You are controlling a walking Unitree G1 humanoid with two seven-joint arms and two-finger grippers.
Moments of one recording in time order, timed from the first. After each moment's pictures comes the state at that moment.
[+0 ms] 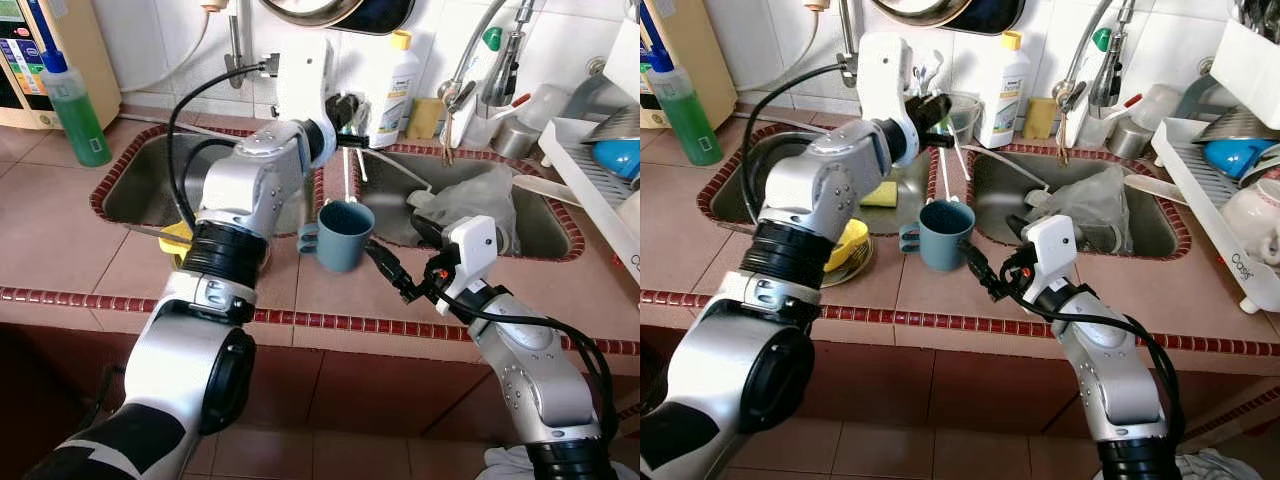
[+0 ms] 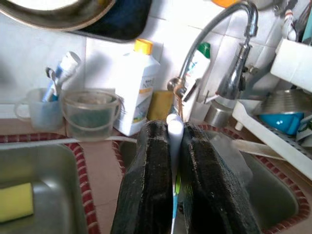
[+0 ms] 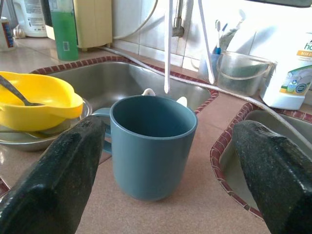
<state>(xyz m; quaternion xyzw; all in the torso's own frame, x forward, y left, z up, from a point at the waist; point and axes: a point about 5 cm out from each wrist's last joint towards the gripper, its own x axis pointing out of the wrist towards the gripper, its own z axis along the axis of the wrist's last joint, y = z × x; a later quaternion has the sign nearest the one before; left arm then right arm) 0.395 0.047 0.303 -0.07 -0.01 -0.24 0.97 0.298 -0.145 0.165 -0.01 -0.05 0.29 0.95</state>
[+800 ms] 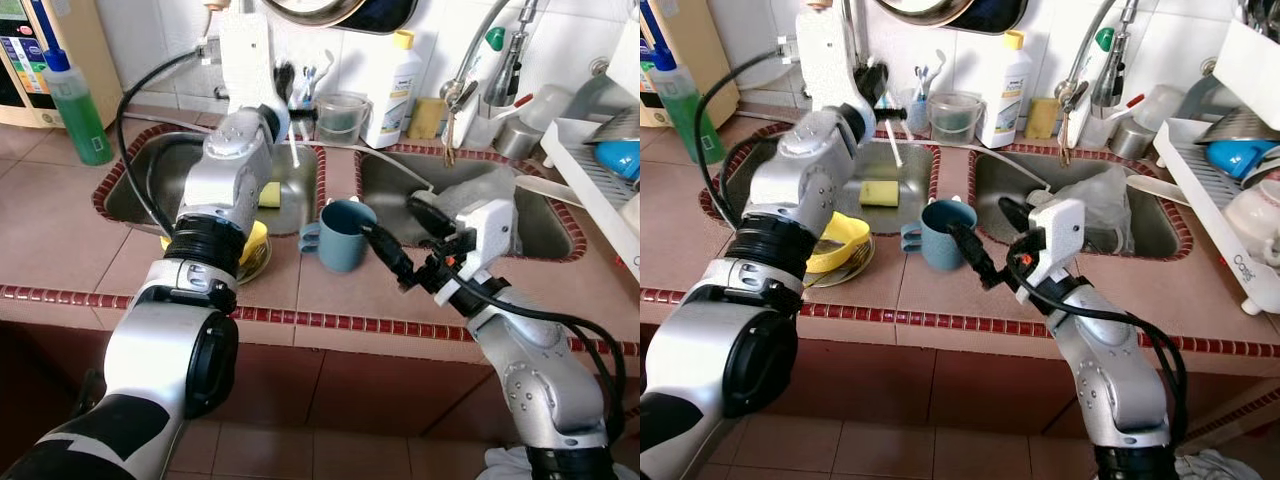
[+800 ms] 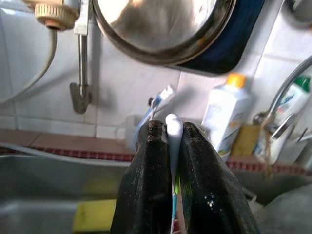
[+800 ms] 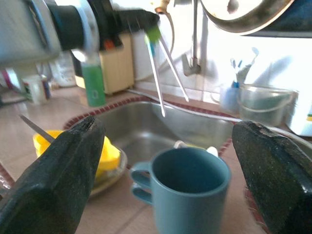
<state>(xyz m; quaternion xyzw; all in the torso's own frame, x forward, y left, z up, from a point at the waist) 0.417 0.087 0.286 -0.04 -0.07 -0.08 0.99 0.280 -0.131 0.200 0.08 -0.09 0.32 0.94</state>
